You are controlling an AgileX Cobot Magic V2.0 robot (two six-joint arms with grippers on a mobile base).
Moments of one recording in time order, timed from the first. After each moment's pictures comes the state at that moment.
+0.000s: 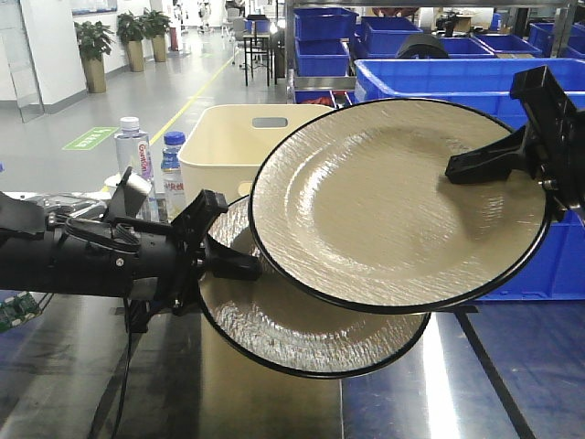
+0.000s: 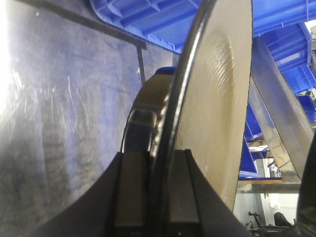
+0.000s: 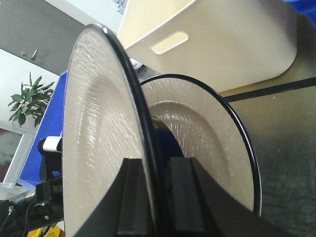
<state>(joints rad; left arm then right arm) -0.27 1.57 -1.38 -1.09 0.82 0.11 -0.06 1.38 -1.55 0.93 1.07 -0.05</state>
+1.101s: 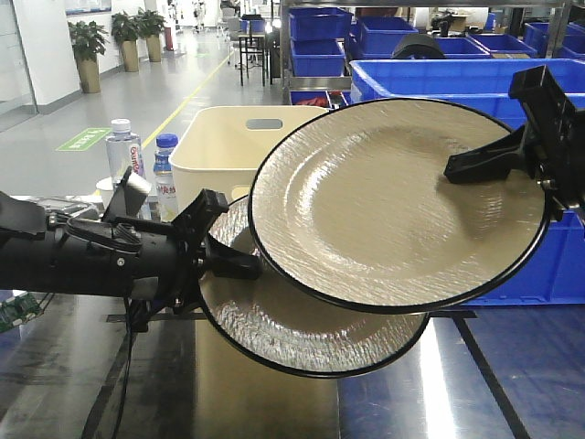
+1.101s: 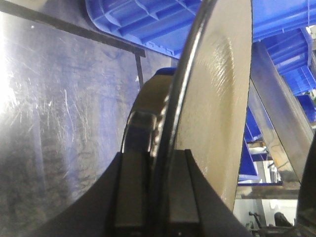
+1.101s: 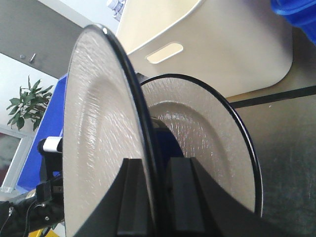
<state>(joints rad) -0.27 1.57 -1.38 -1.09 0.80 0.11 -0.06 1.38 -1.55 0.93 1.05 -0.05</state>
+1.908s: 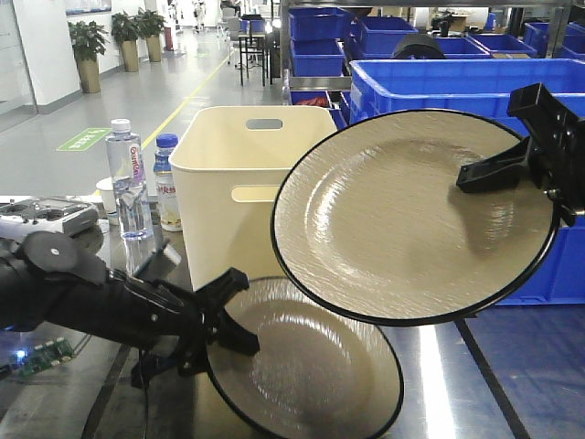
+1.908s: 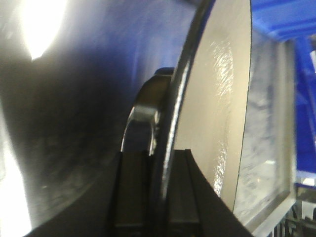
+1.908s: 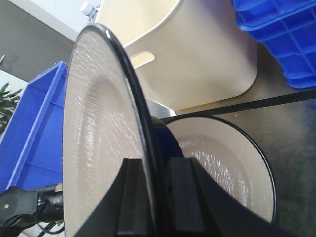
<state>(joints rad) -0.27 1.76 -1.38 -0.92 0.85 0.02 -0.06 1.38 -1.55 0.82 1.03 -0.05</state>
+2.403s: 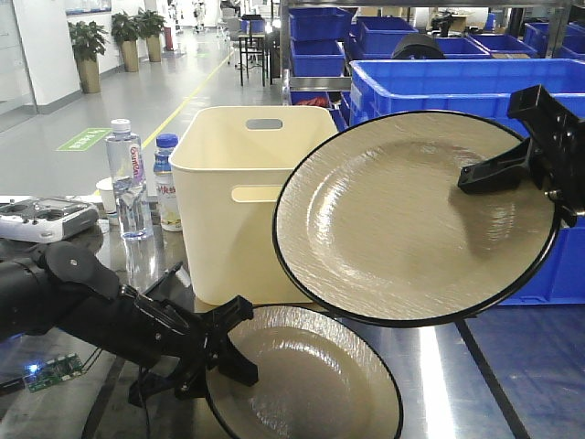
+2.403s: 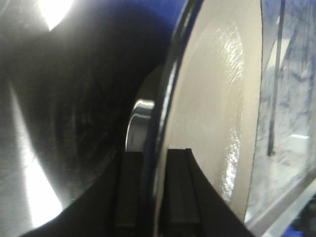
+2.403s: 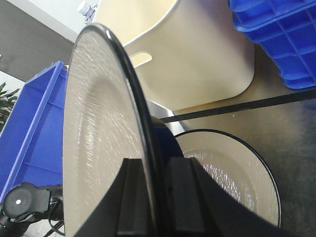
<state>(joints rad) -0.27 1.81 -1.40 -0.81 0.93 0.01 -0.06 1.38 -1.55 0.82 1.03 -0.05</state>
